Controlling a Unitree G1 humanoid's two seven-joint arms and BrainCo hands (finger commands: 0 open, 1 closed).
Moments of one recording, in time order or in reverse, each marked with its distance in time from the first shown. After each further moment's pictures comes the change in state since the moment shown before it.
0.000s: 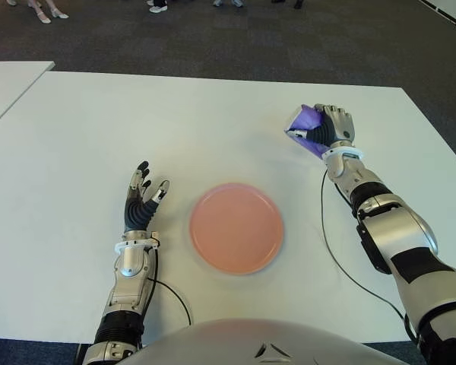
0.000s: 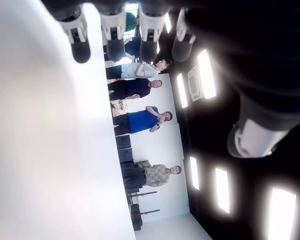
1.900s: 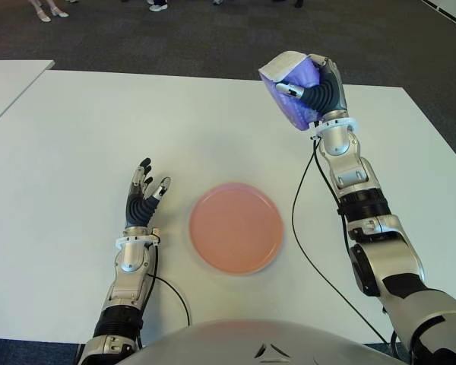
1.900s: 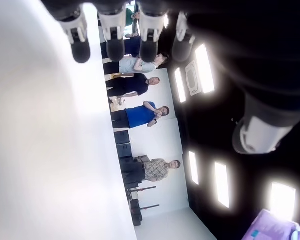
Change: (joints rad) left arm -0.034 0.020 -0.015 0.031 -0.002 -0.017 -0.001; right arm 0.257 0.085 -0.273 -0.964 0.272 0.213 0.440
